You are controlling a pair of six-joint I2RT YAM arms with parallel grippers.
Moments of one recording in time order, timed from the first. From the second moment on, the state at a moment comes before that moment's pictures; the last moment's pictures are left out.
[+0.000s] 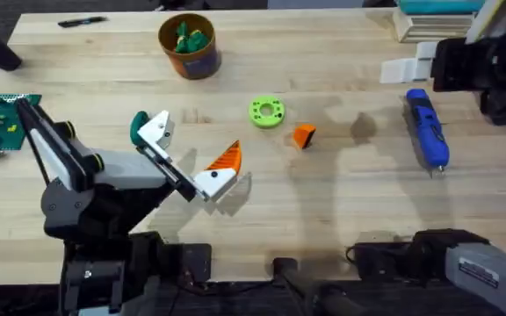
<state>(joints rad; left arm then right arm) 0.11 0.01 0.02 -0.10 0.86 -0.06 0.00 1.12 1.08 -0.88 -0.02 0.00</state>
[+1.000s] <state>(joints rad) 0.11 0.01 0.02 -0.11 0.97 -0.13 0.47 1.49 1.25 -0.99 -0.15 0.00</state>
